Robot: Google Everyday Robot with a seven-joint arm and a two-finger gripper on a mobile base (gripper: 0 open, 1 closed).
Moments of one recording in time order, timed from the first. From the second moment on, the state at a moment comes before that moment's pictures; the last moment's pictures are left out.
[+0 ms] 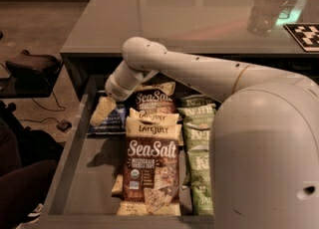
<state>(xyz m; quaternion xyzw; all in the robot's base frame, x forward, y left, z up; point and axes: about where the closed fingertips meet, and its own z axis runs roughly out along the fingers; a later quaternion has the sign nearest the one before) 0.637 0.192 0.688 -0.60 0.73 0.25 0.22</state>
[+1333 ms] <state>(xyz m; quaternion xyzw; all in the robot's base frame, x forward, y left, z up) 0.644 0.186 0.577 -0.62 0.77 0.15 0.09</state>
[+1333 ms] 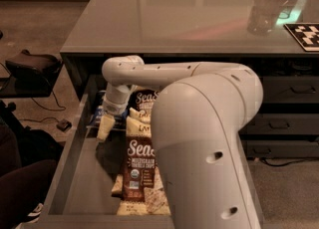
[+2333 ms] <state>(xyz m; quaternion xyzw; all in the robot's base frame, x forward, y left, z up) 0.645 0.182 0.567 -0.61 0.78 0.15 0.08</state>
